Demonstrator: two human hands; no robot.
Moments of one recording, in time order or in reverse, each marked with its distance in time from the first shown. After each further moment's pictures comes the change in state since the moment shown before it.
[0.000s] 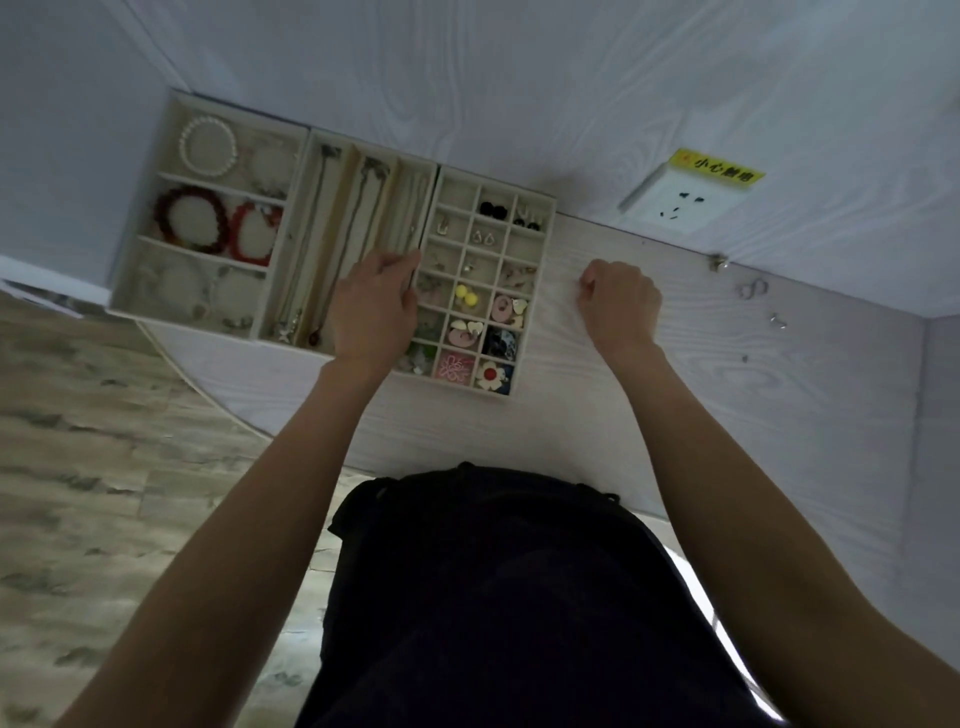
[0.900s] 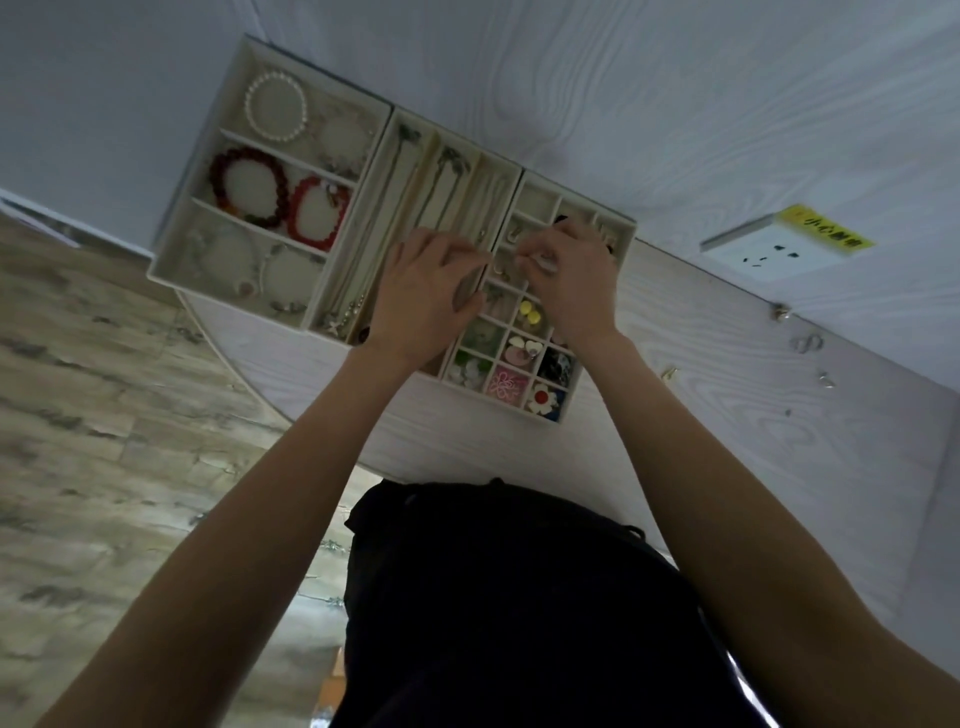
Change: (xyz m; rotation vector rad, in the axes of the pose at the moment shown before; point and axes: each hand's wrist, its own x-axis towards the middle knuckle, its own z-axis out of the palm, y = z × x) left_hand 0.018 -0.031 -0.003 -0.080 0.101 0.227; right_hand 0.015 -0.114 0.001 0.454 0.100 -0.344
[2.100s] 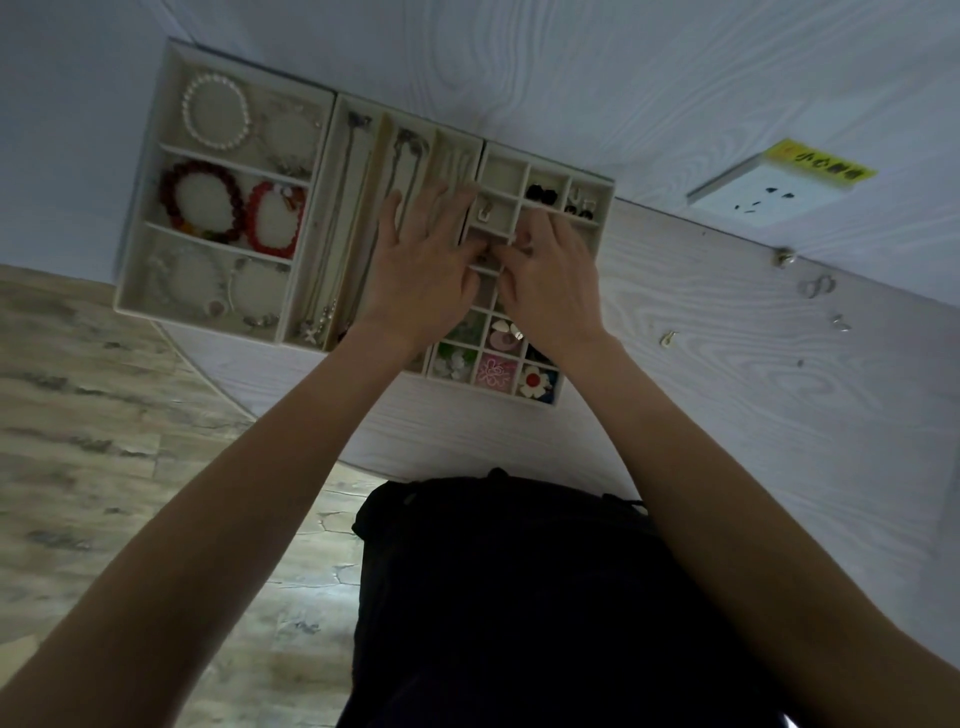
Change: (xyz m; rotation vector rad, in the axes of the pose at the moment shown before) left_hand 0.025 0.027 -0.003 0.361 -0.292 0.049; right_hand -0.024 0.007 0.008 -0.364 0.010 -0.192
